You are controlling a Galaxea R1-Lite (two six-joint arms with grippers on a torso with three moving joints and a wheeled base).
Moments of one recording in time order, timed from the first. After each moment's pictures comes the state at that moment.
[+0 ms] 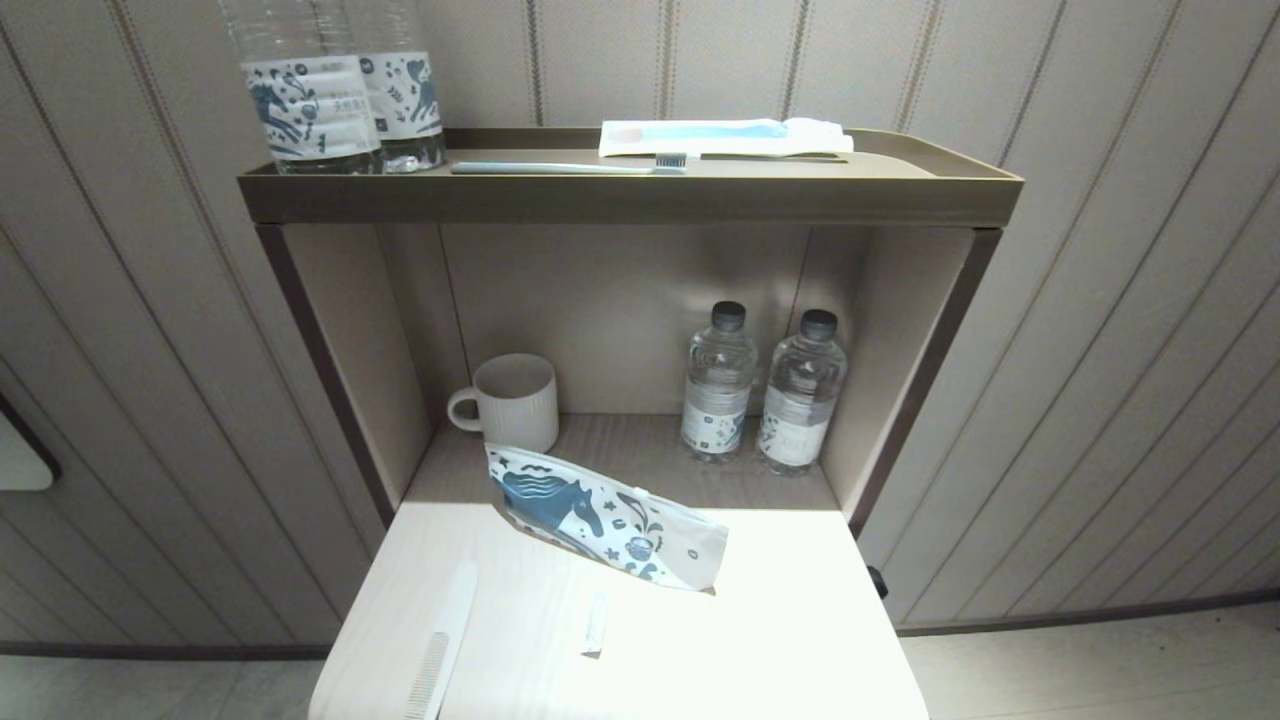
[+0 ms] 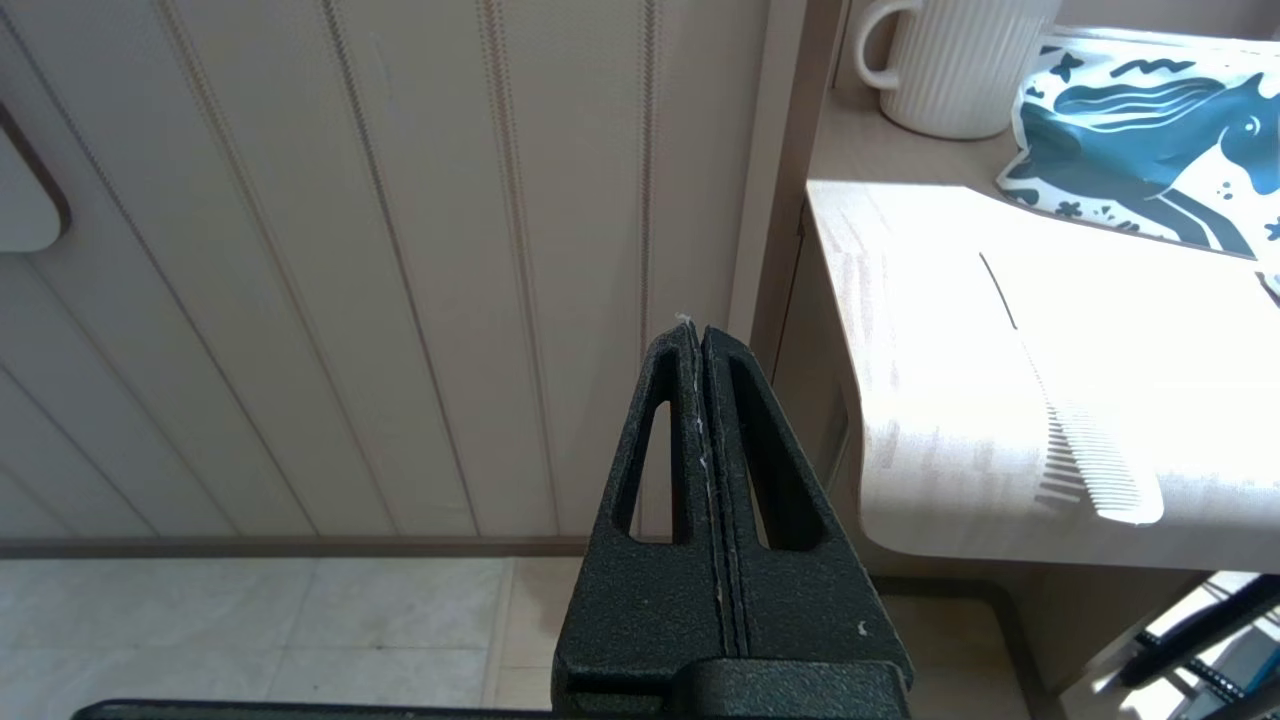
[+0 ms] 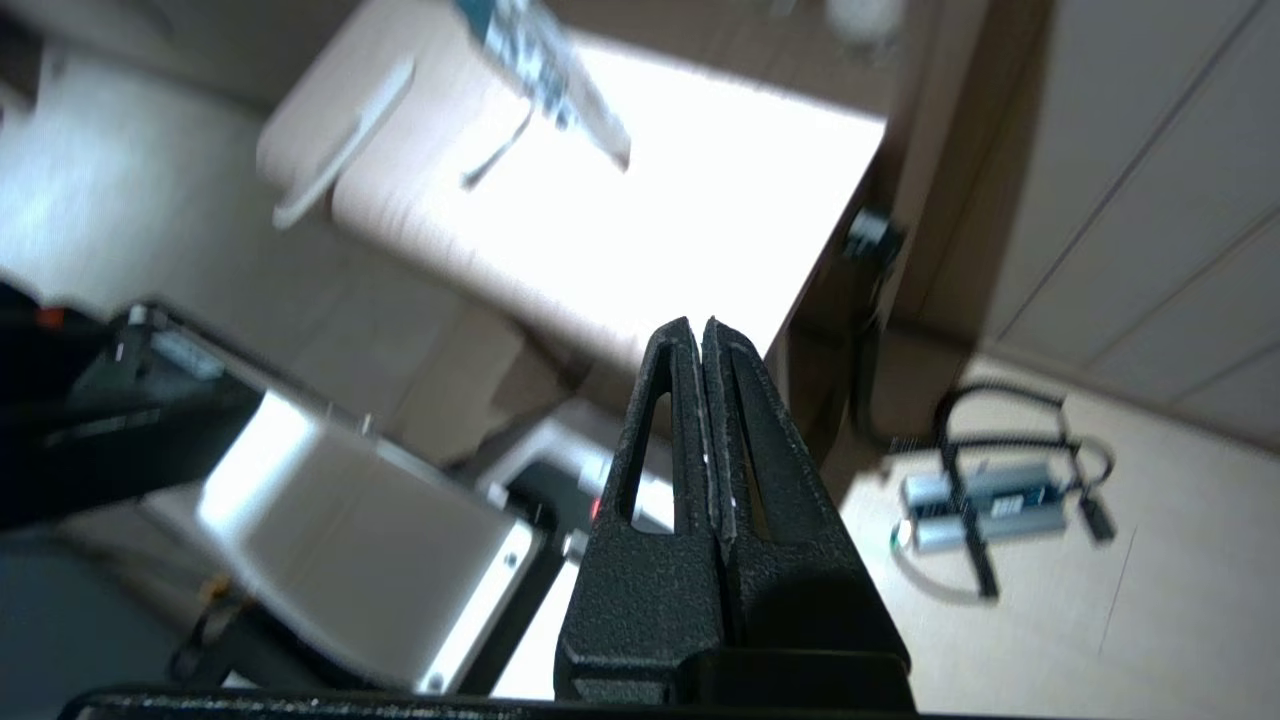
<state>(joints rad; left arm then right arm) 0.00 0.00 0.00 0.00 0.00 -0.01 0.36 0.74 -1.06 0.71 0.22 0.15</state>
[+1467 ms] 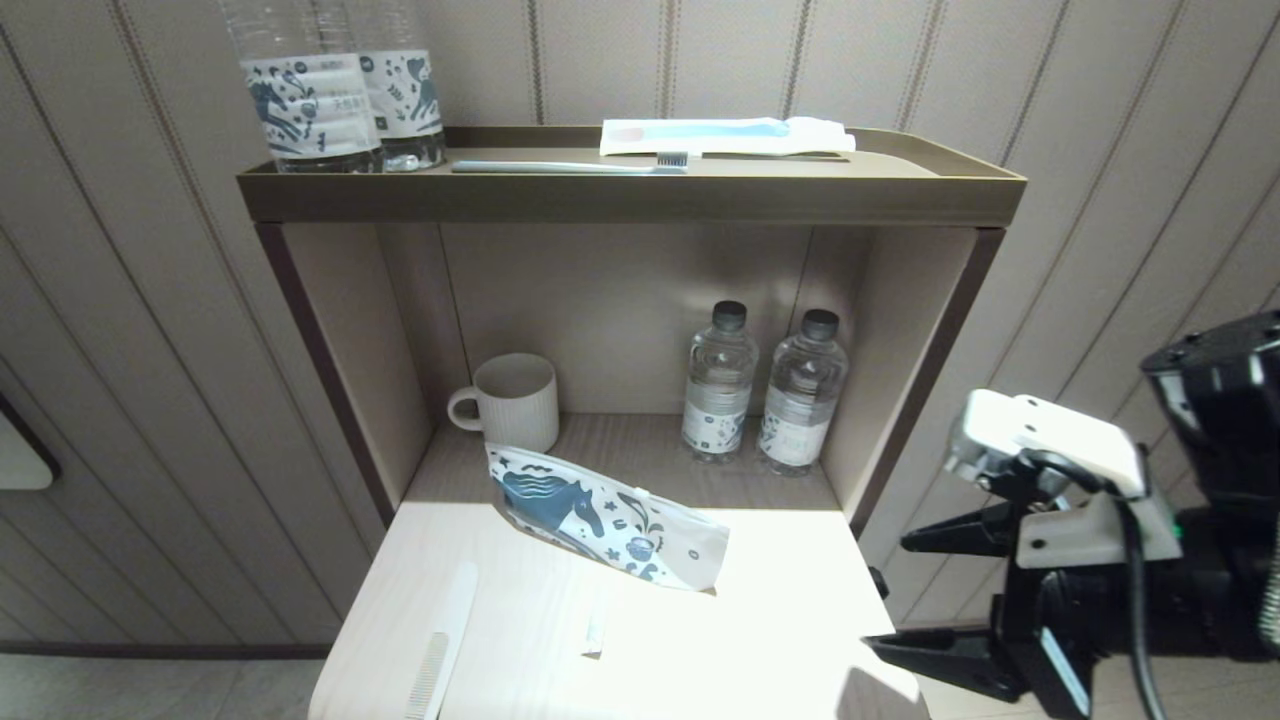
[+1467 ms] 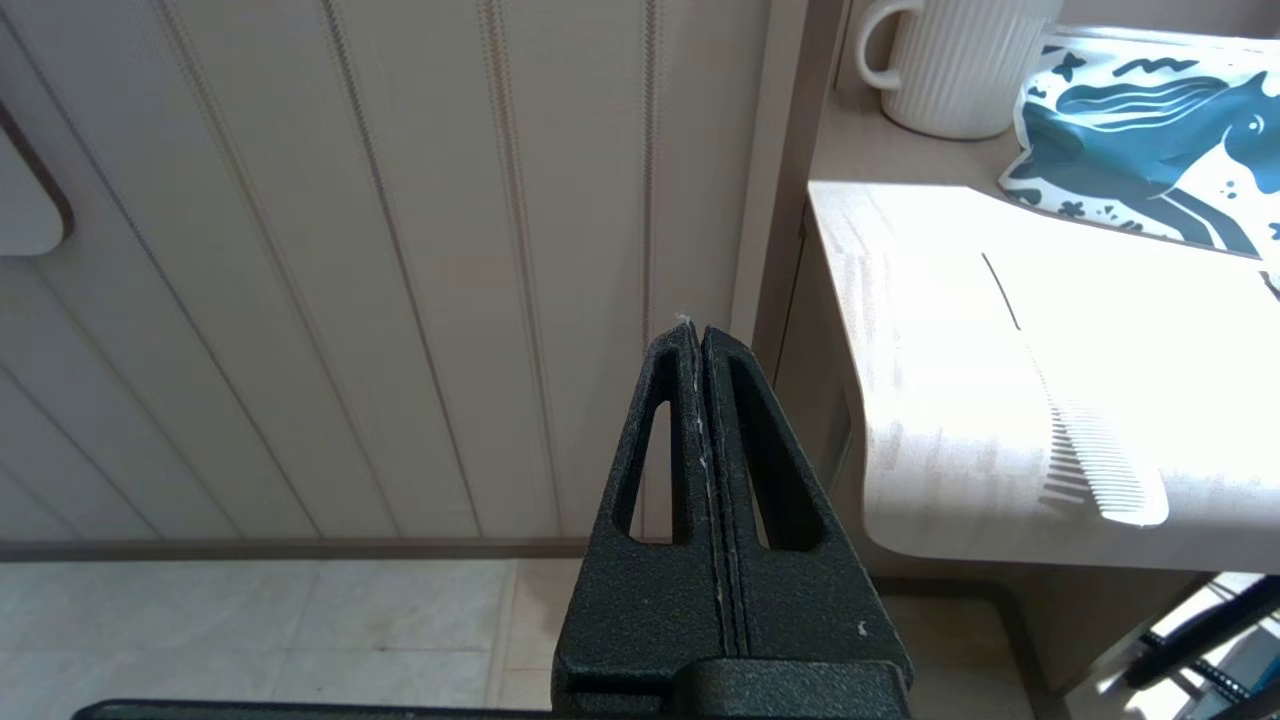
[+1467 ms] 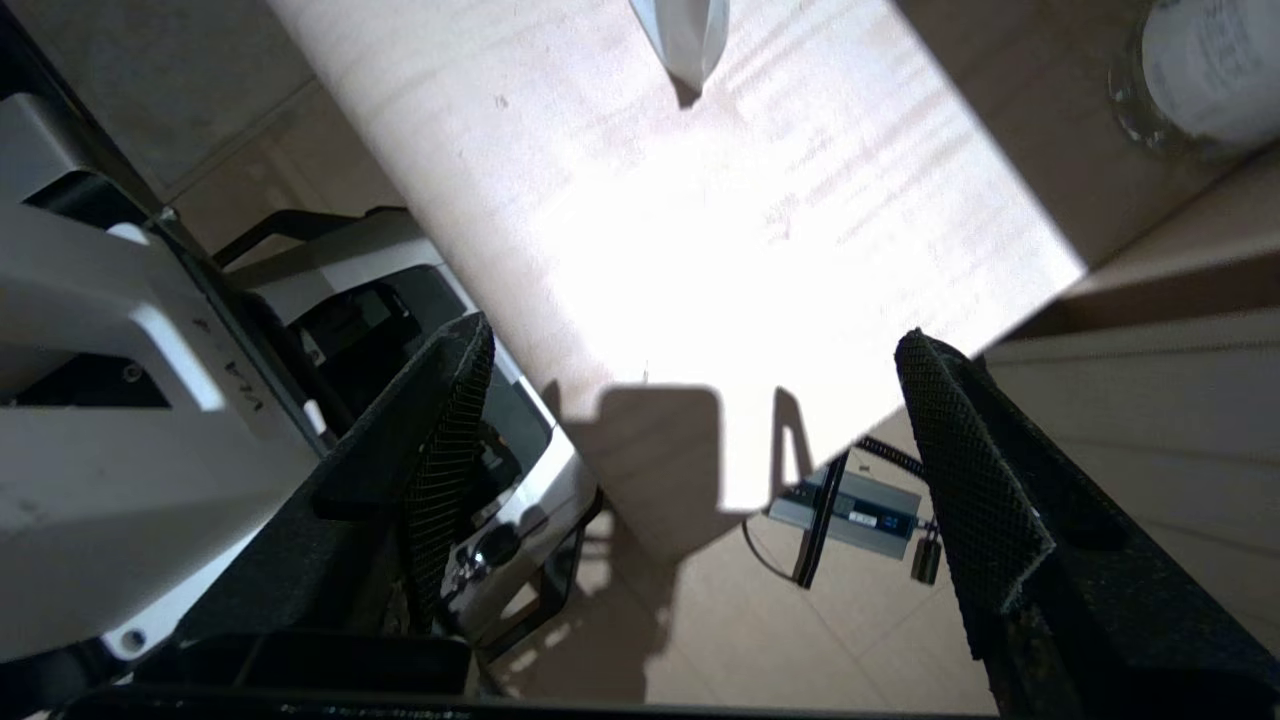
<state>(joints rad) 0.00 0.00 0.00 0.00 0.00 0.00 0.56 1.33 -0.89 0.24 0.21 -0.27</state>
